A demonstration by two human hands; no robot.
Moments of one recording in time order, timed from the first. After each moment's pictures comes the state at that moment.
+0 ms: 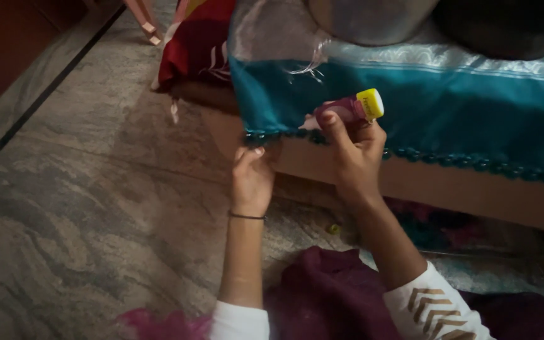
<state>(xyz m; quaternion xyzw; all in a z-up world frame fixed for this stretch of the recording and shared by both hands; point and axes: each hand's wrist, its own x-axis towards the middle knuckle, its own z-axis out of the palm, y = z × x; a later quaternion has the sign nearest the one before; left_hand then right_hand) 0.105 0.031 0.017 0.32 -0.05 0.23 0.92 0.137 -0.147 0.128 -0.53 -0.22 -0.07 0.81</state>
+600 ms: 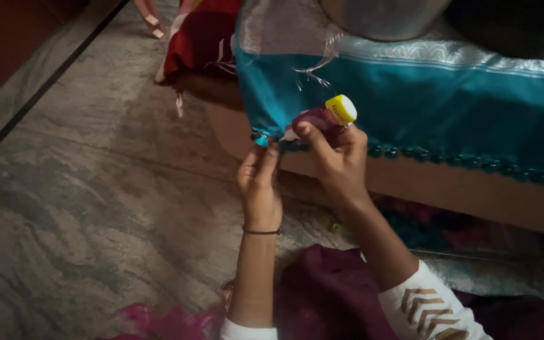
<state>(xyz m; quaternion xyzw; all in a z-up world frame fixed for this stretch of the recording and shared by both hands) 0.068 -0.014 0.069 0.42 0.02 0.32 0.85 0.125 -0.126 0.119 -0.56 -0.29 -0.04 0.78</state>
